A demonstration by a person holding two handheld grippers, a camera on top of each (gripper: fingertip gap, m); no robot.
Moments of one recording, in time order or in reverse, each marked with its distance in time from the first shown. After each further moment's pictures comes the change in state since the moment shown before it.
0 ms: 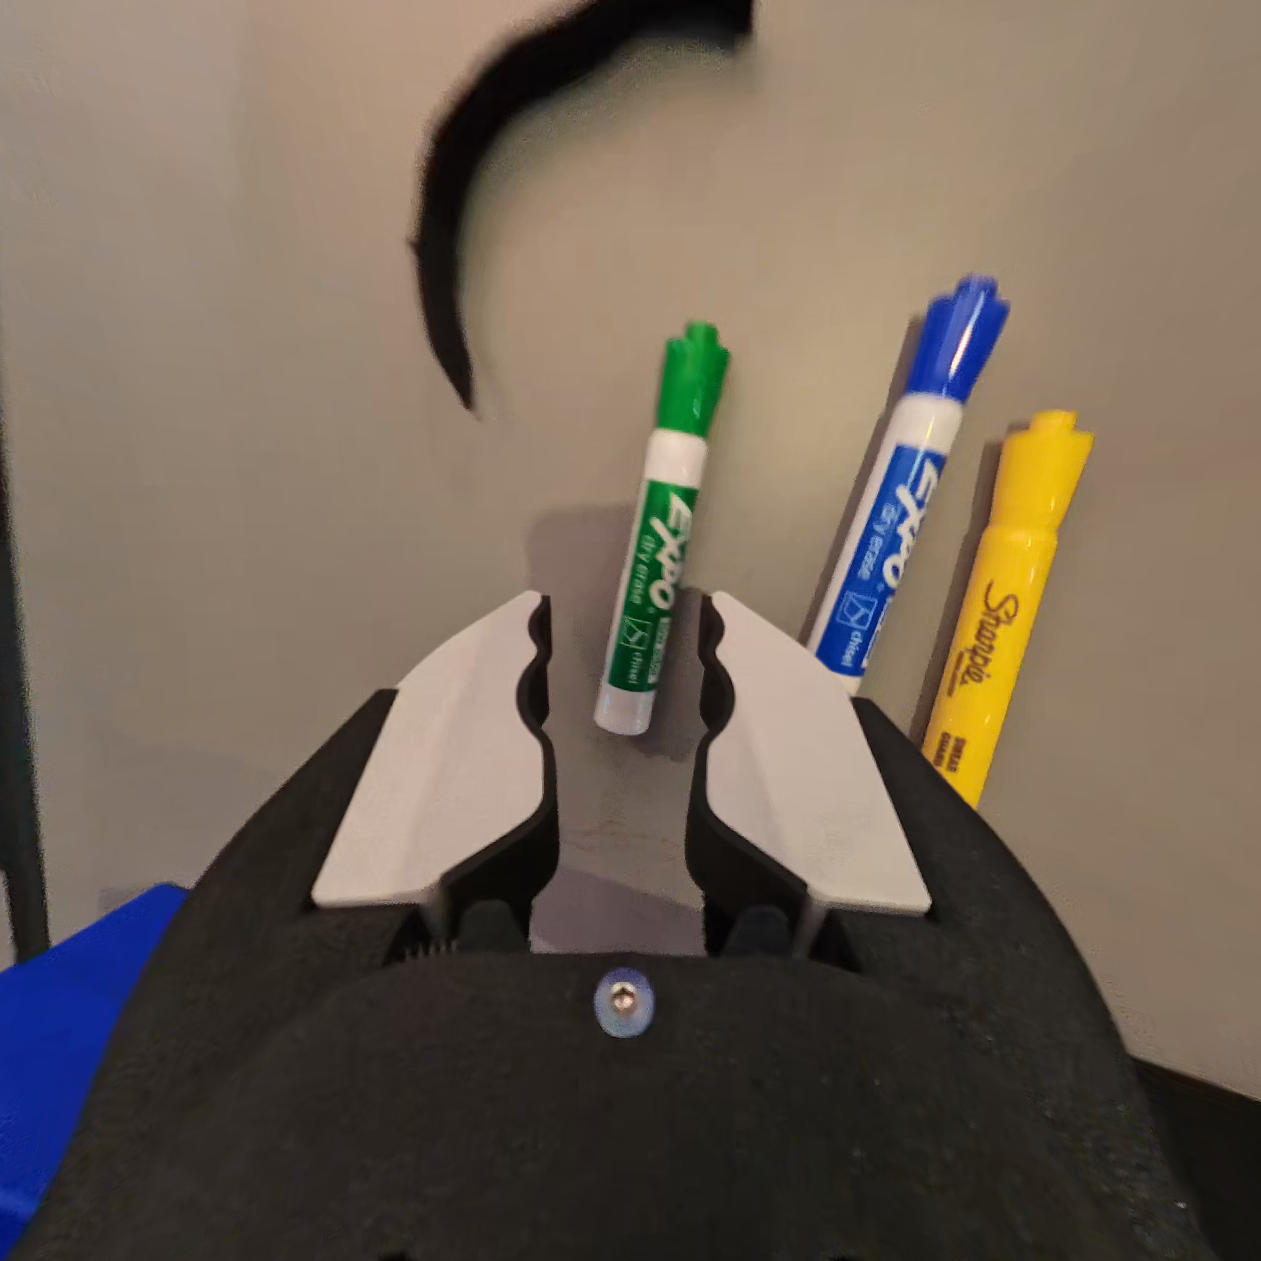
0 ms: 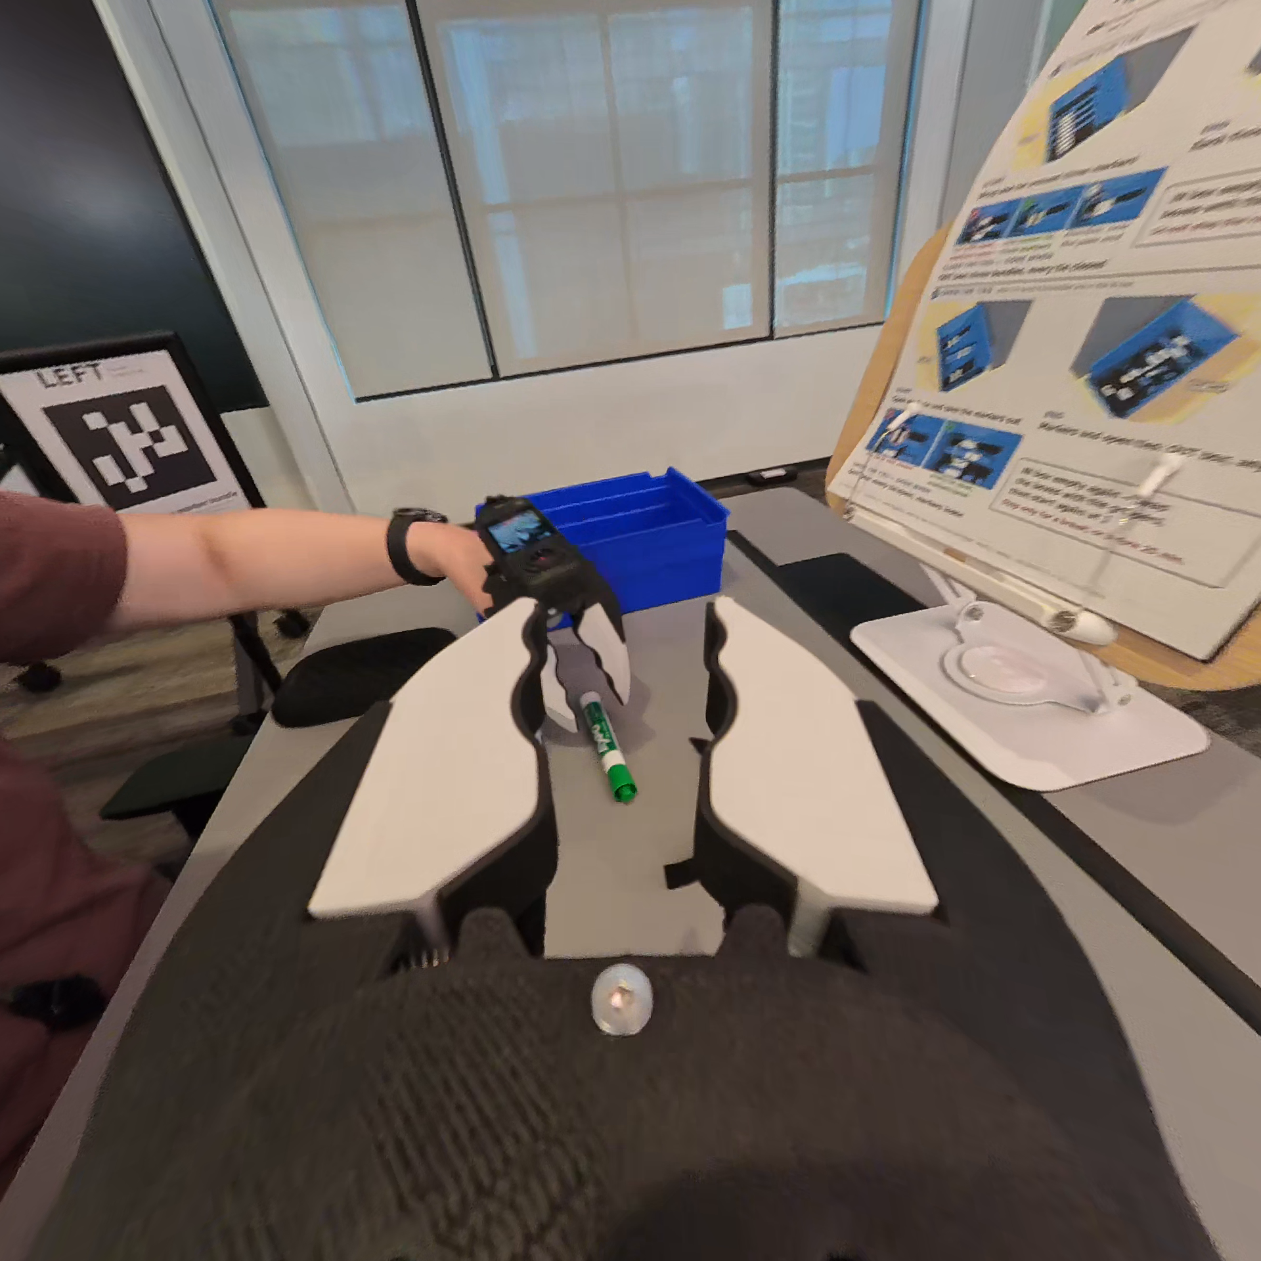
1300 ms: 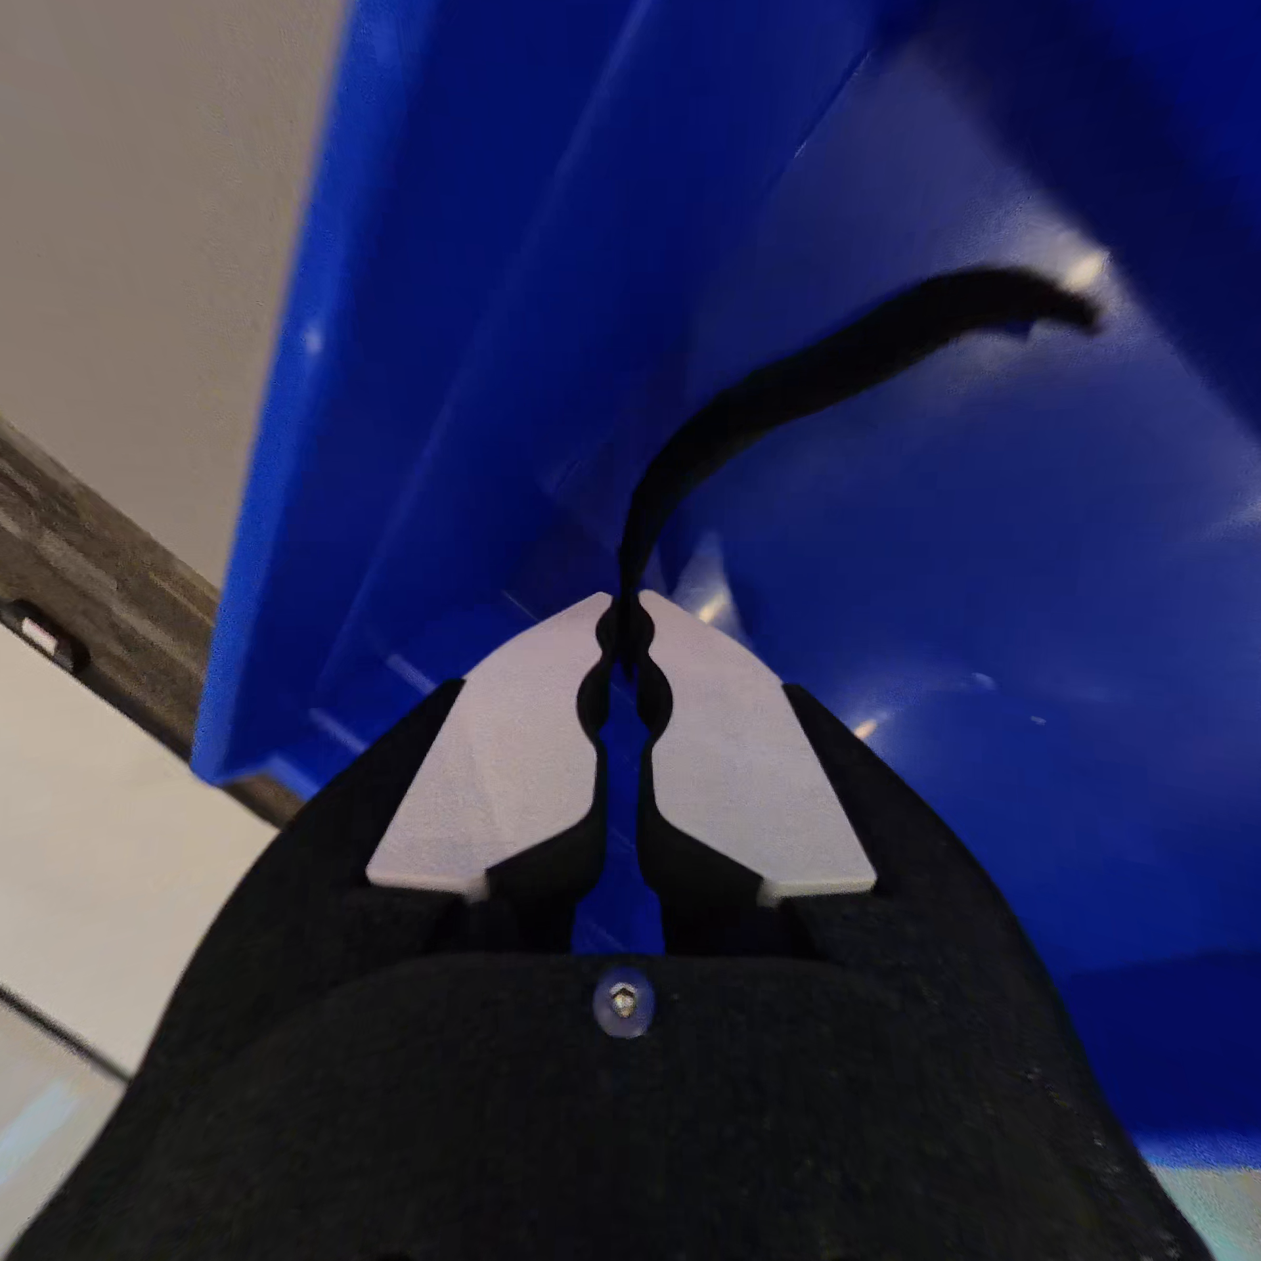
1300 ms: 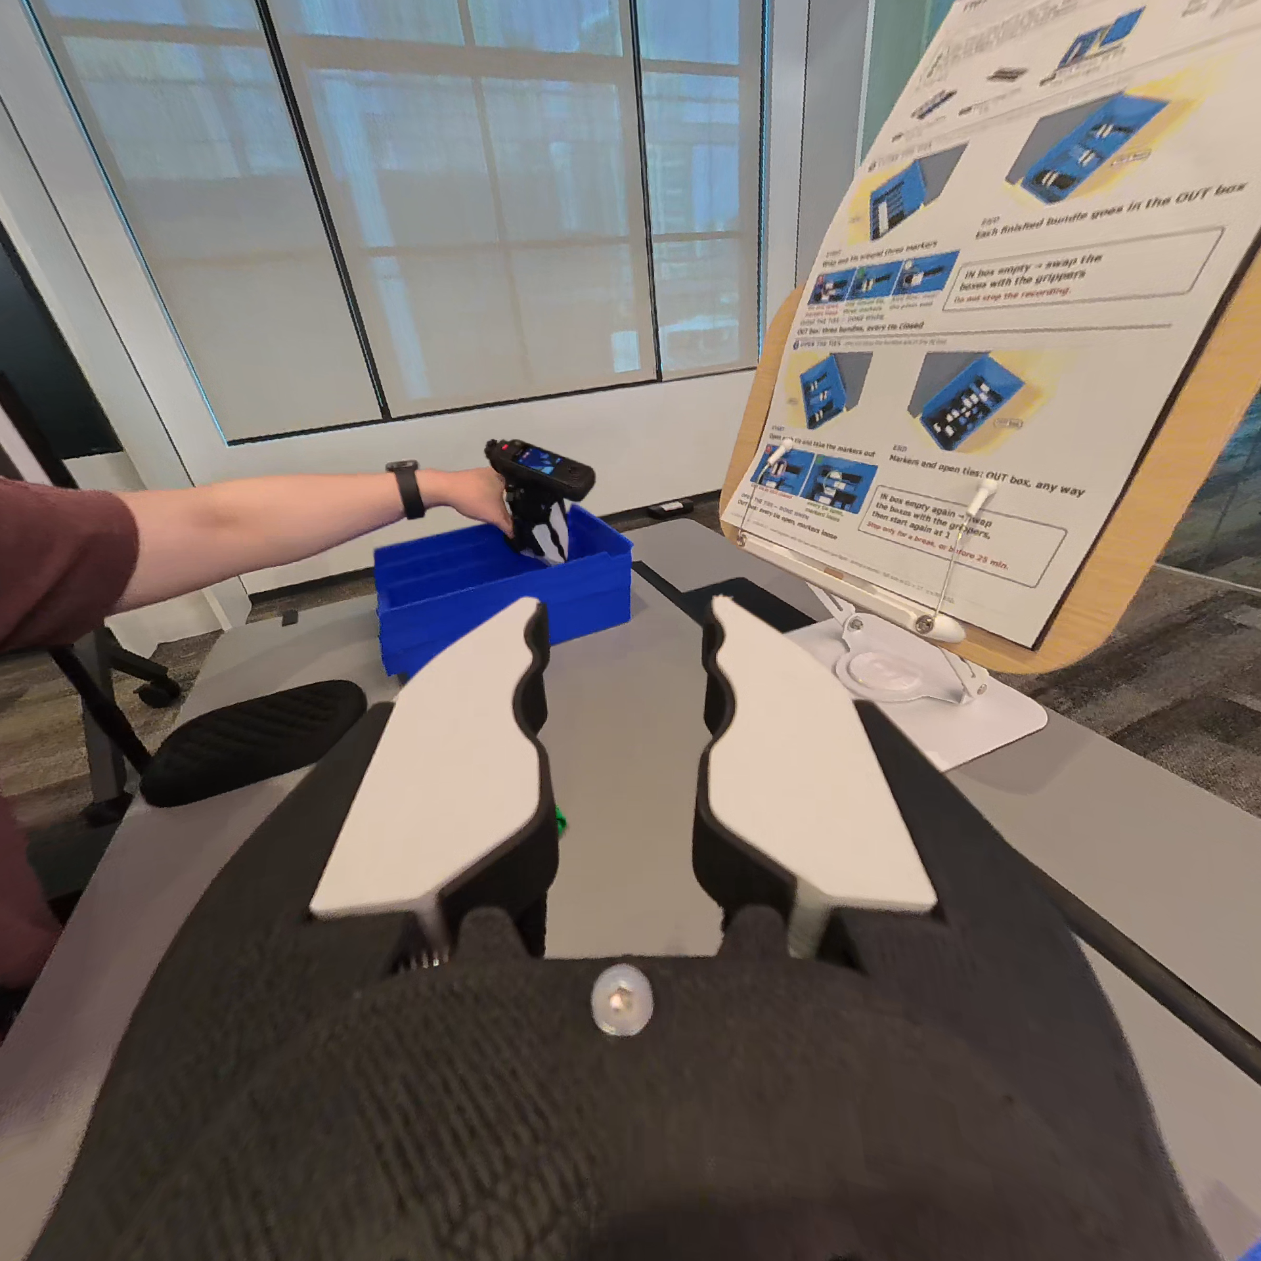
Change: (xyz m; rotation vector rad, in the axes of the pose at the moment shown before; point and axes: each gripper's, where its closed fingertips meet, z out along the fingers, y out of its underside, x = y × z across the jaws) left arm -0.215 0.282 -0.055 -0.384 -0.225 -0.389; right arm 0.024 -0.010 -0.005 0.055 0.173 -0.024
